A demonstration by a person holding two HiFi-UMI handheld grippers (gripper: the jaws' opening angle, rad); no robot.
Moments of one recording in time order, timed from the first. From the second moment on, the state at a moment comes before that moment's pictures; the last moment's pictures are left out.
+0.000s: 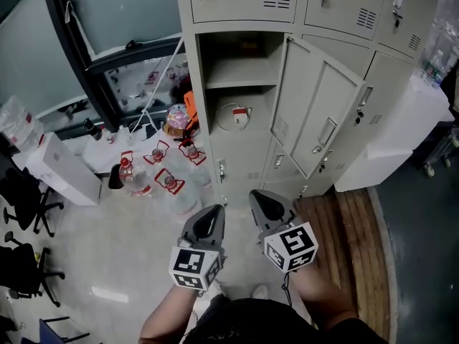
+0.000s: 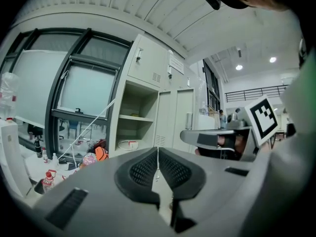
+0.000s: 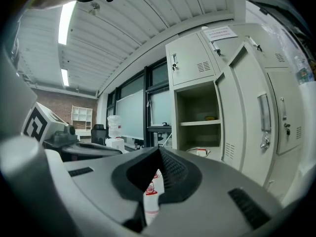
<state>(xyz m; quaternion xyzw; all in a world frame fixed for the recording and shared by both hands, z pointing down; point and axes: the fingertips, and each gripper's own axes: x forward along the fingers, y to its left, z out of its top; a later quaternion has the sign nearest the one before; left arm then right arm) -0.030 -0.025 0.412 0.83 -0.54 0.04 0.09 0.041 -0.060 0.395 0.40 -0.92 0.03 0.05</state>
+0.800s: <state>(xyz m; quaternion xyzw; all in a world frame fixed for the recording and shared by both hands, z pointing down) -0.121 -0.063 0.410 0.87 -0.49 0.04 0.08 -0.050 -0.100 0.398 0.45 -0.89 0.03 0.06</state>
